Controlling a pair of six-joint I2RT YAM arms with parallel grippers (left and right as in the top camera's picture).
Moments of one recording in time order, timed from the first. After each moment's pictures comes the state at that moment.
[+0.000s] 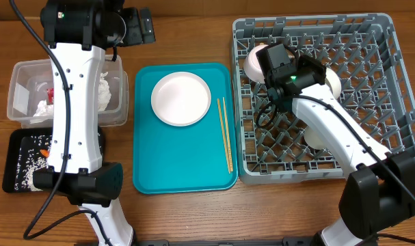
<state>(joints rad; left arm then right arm) -0.10 1.99 2.46 -1.42 -0.05 -0.26 0.37 1.77 1.42 -0.81 1.00 -0.69</state>
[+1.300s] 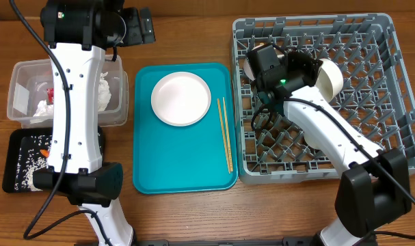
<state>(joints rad) -0.10 1.99 2.46 -1.42 -0.05 -0.26 0.43 1.79 1.42 -0.70 1.17 -0.95</state>
